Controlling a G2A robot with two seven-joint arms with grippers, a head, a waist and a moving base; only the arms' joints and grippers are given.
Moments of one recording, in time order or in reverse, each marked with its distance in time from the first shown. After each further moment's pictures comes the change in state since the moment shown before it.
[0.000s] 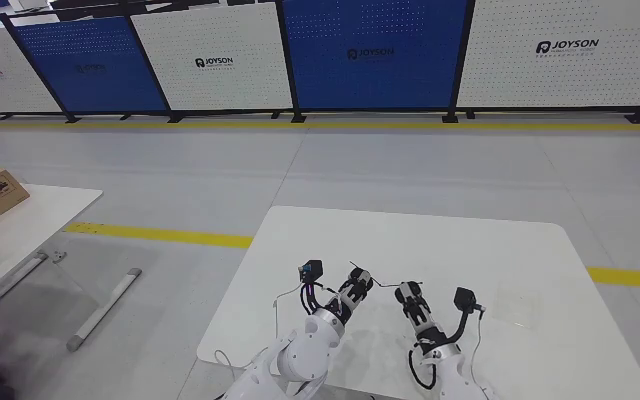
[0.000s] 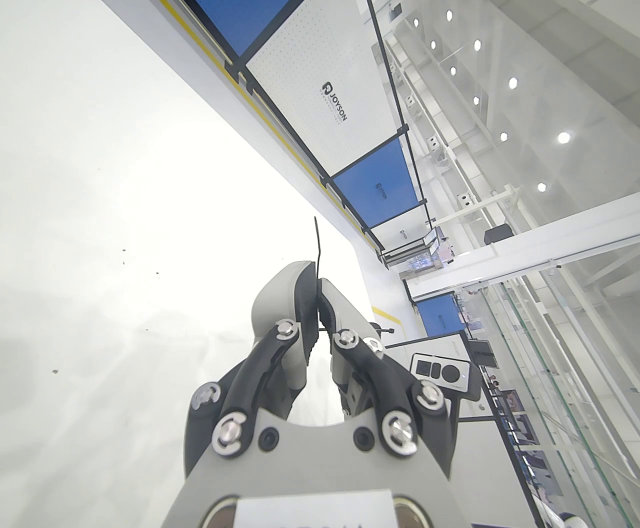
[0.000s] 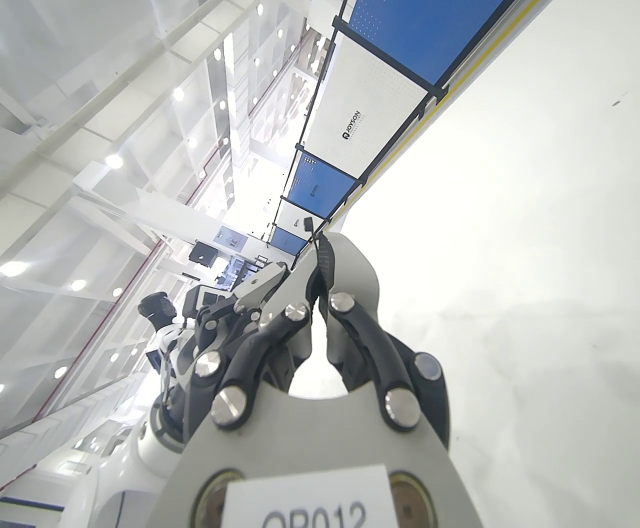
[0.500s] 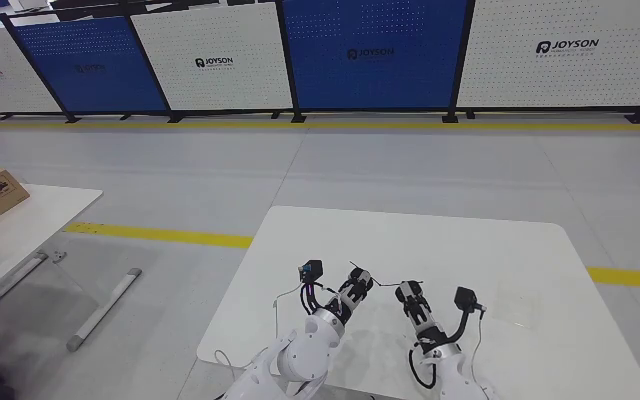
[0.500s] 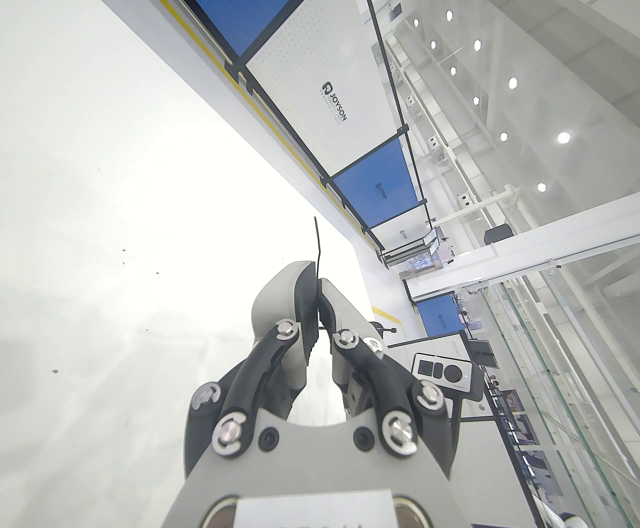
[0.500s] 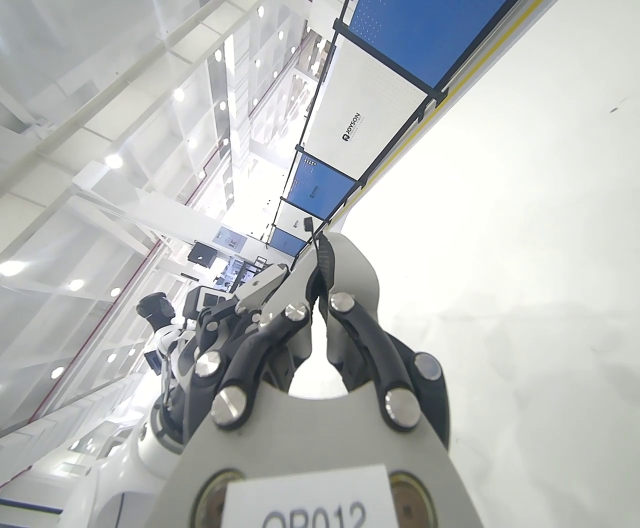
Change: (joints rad) left arm 0.000 0.000 0.000 0.000 0.000 0.000 0.000; right arm 0.001 -0.002 0.002 -0.003 -0.006 0.001 0.001
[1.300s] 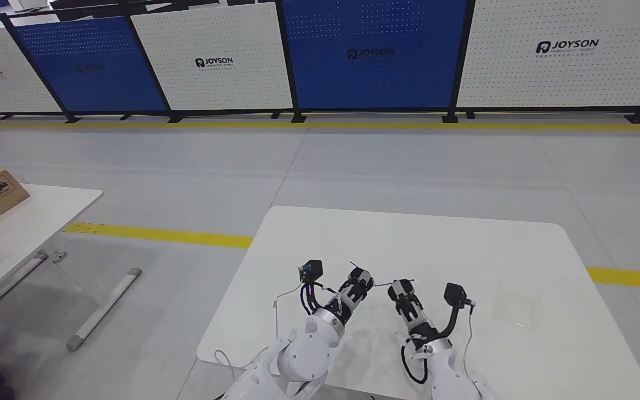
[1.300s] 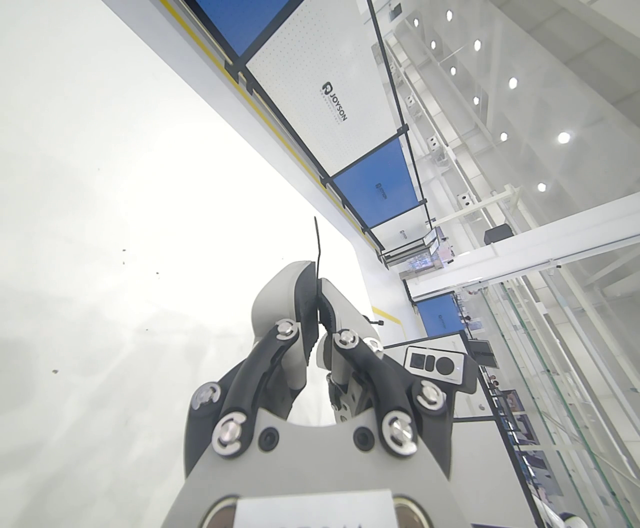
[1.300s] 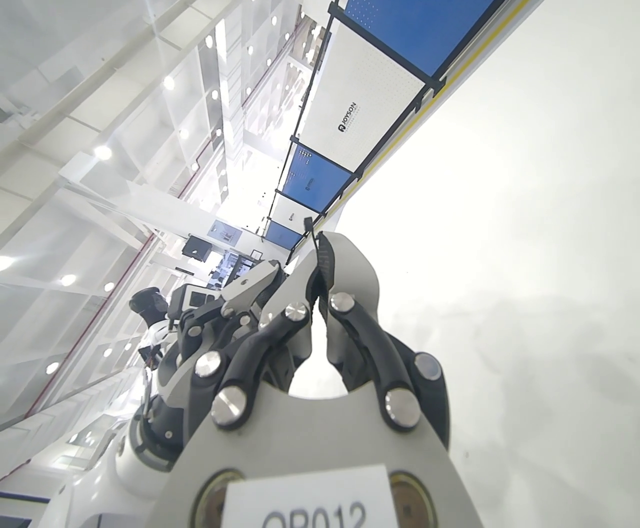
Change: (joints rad) left arm 0.000 0.000 0.000 0.000 0.000 0.000 0.000; right arm 0.051 -0.017 -0.044 0.059 -0.005 0.024 0.000
